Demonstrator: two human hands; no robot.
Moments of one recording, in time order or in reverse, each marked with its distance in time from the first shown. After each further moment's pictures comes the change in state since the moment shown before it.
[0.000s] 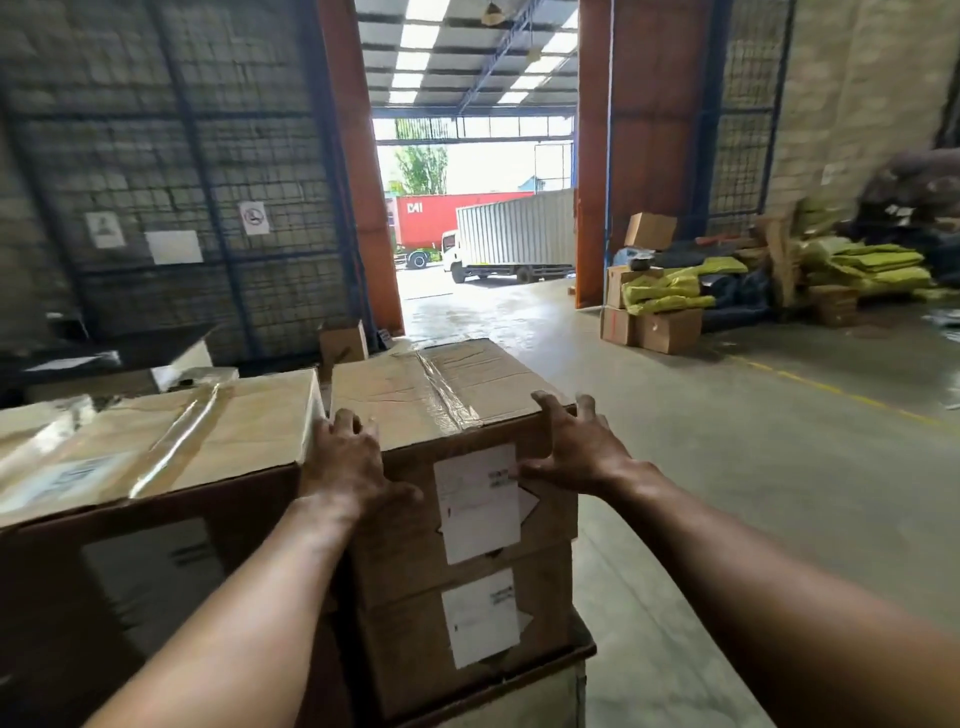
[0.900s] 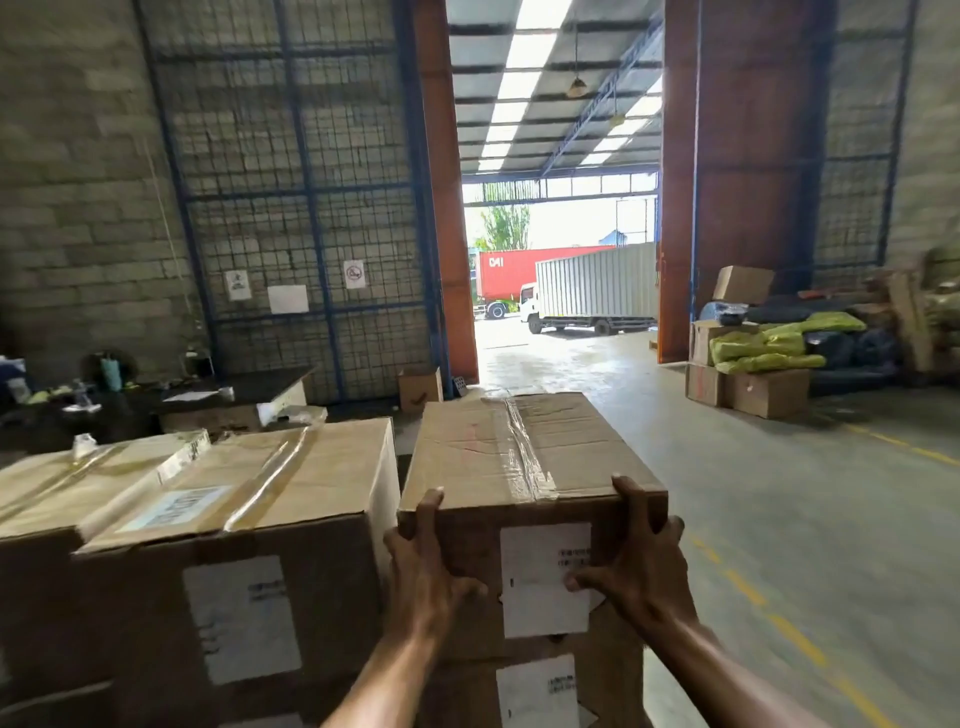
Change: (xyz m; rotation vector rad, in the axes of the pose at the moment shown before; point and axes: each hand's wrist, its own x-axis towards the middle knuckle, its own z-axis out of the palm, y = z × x) left_hand -0.045 0.023 0.047 -0.653 0.191 -0.239; right_hand -0.008 0.024 0.066 0.410 0.314 -0.036
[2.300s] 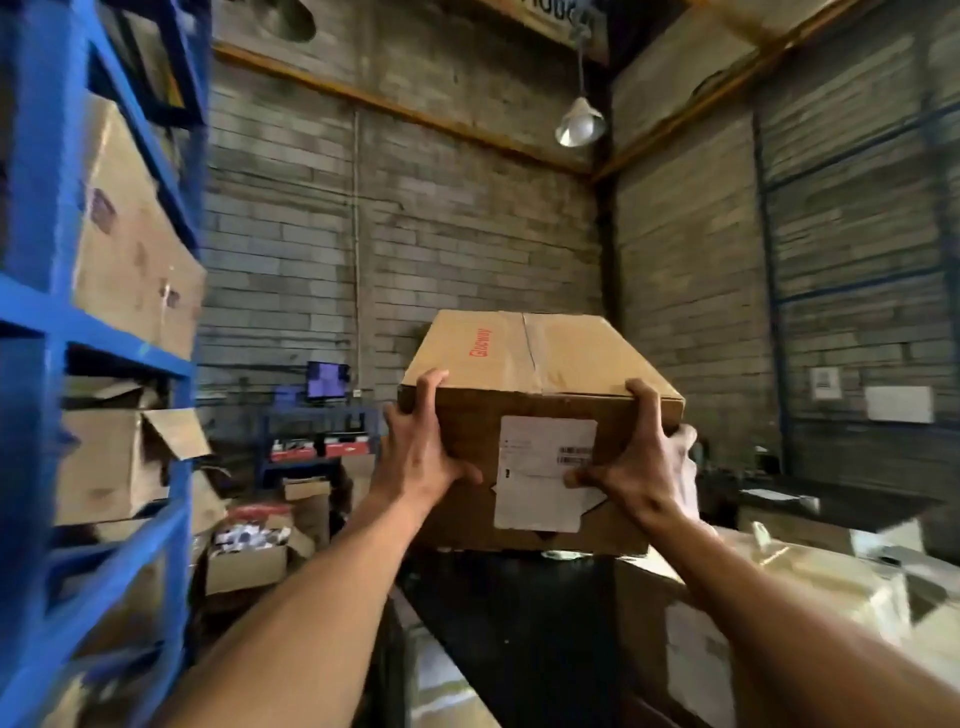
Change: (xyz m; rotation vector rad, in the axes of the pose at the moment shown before) left_hand -0.137 -0.134 -0.579 0.663 1.009 -0.386; right_hand -0.160 -0.592 0.197 0.706 -0.526 -0.705
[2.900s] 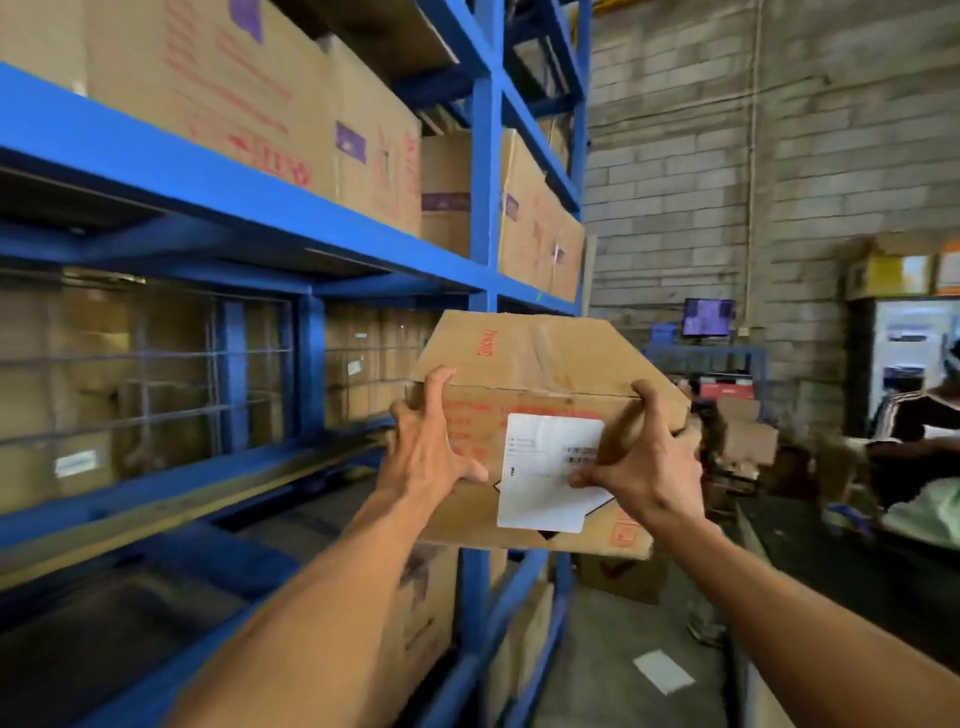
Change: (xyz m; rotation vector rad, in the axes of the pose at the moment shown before) left_hand -0.202 0.006 -0.185 0.640 0.346 -0.636; right_hand -0.138 -0.105 0.061 0.489 -0.738 -0.249
